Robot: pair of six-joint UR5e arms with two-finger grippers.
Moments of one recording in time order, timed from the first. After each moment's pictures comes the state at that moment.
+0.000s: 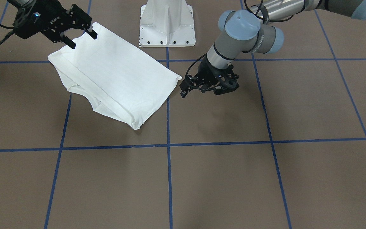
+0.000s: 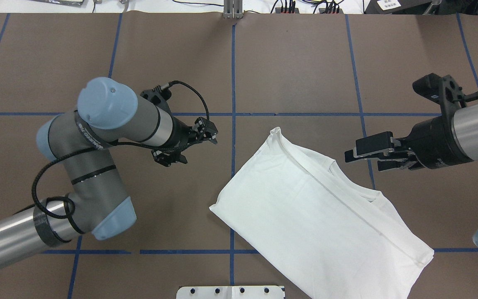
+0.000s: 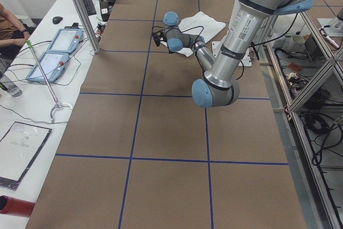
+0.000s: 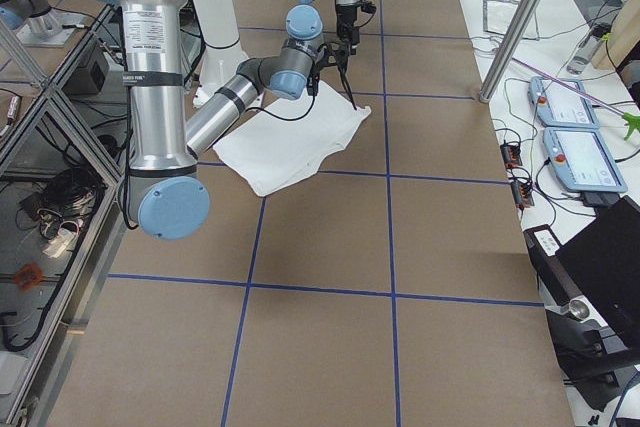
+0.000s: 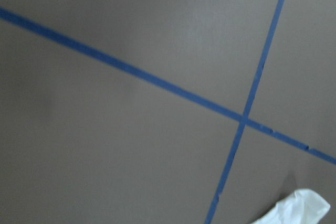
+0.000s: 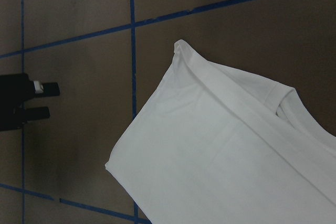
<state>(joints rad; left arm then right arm) -0.55 -2.14 -1.71 -2.01 -1.98 -1.80 0.79 -1.53 2.26 -1.11 2.24 1.34</state>
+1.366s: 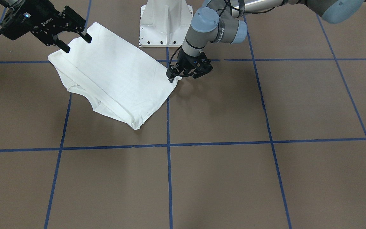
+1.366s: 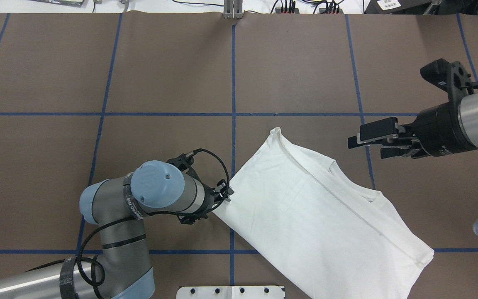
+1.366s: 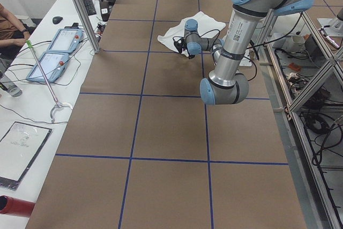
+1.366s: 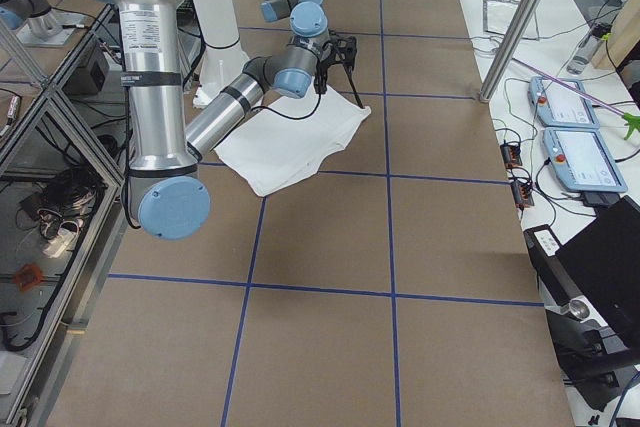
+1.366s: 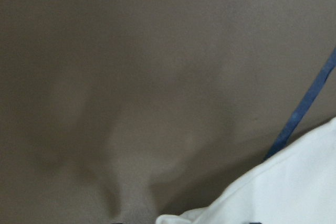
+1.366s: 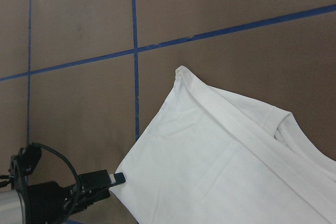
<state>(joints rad) -0.33 -2.14 -1.67 -1.96 -1.81 -1.98 0.82 -1.51 2.24 -1.11 2.24 1.34</state>
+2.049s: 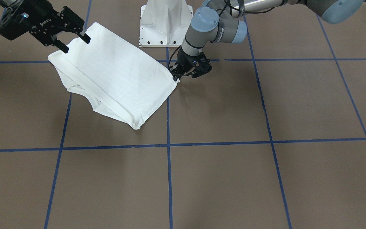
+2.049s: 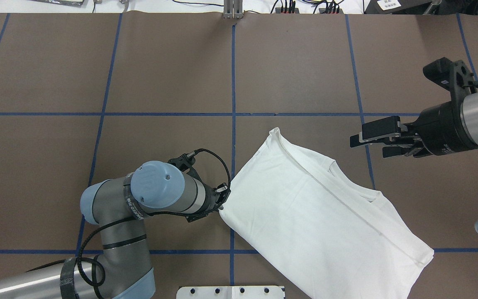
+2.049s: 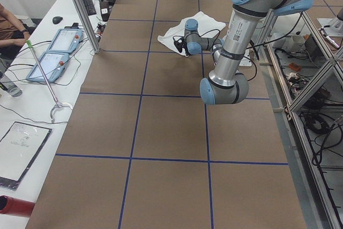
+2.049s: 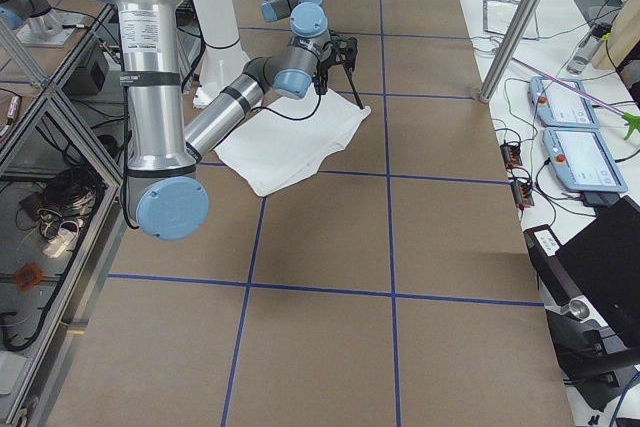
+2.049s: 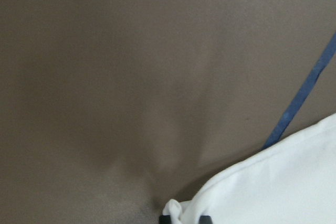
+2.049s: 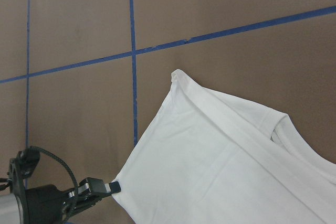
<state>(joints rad) -0.33 -2.14 -1.67 -1.98 -1.81 -1.97 0.83 -1.51 2.24 -1.11 2.24 1.34</state>
